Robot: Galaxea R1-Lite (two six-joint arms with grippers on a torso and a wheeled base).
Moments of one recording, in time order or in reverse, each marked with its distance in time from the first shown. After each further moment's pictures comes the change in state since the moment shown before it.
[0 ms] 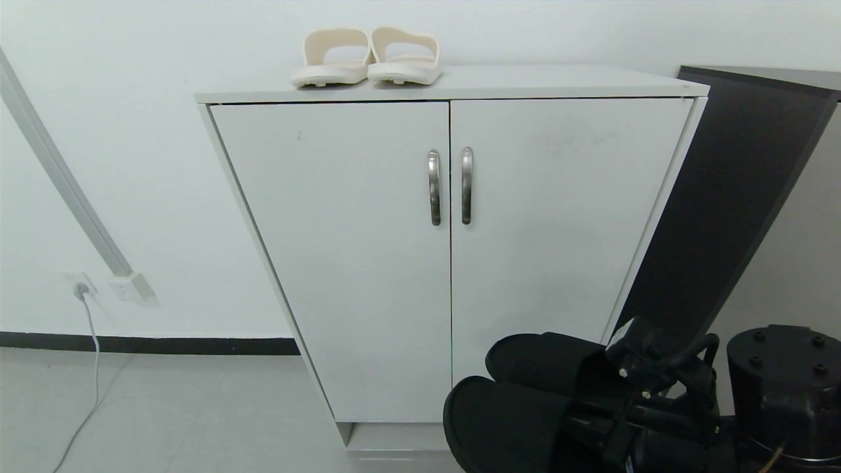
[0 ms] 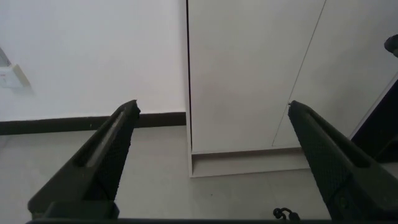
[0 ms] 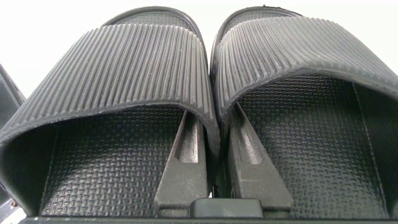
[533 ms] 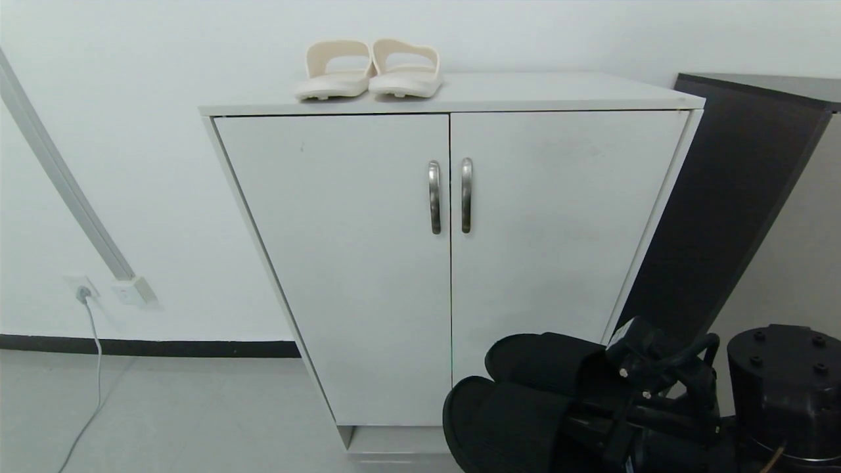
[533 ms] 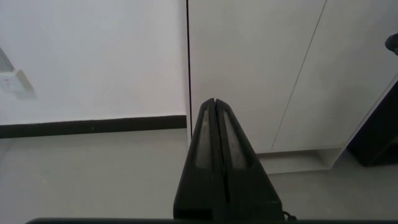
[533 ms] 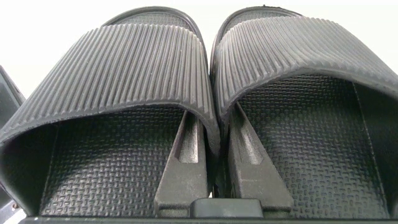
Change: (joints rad) left arm 0.000 0.000 0.000 0.002 0.000 0.002; right arm 0.000 -0.001 -0.001 0.002 0.001 0.000
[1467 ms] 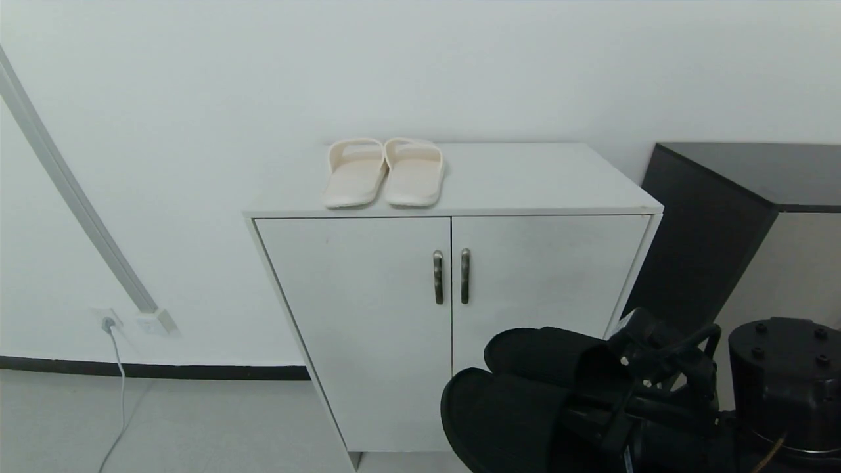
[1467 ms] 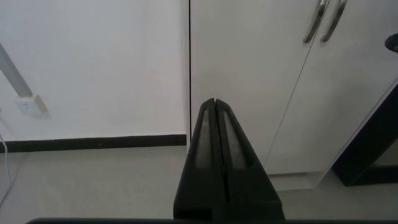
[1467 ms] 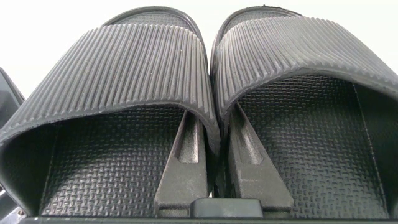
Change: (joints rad) left arm 0.000 0.000 0.000 -0.003 0.008 -0.018; right arm -0.004 -0.001 -0.018 -0.001 0.003 0.021
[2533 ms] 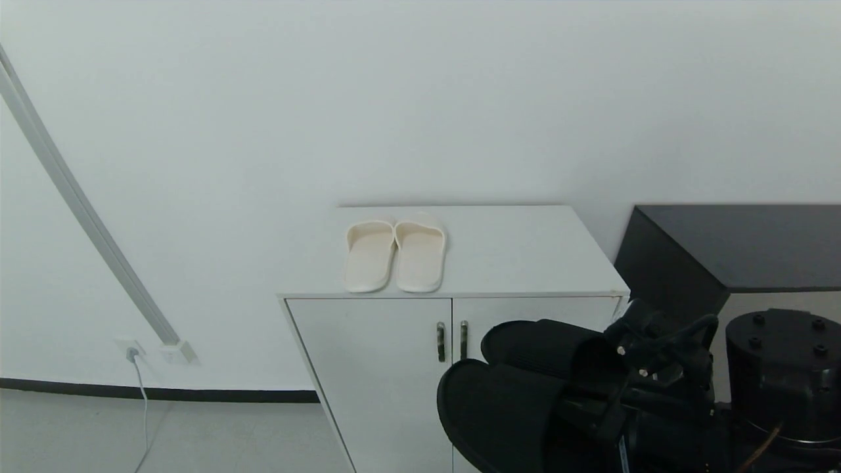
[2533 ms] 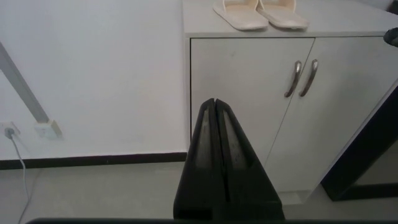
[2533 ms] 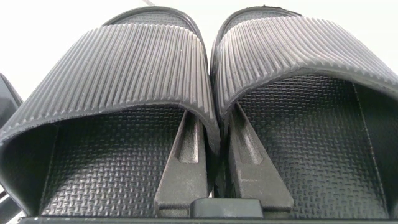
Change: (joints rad) left arm 0.000 0.000 0.000 0.000 0.000 0.000; right arm 0.000 0.005 -0.024 -0.001 -0.001 0.001
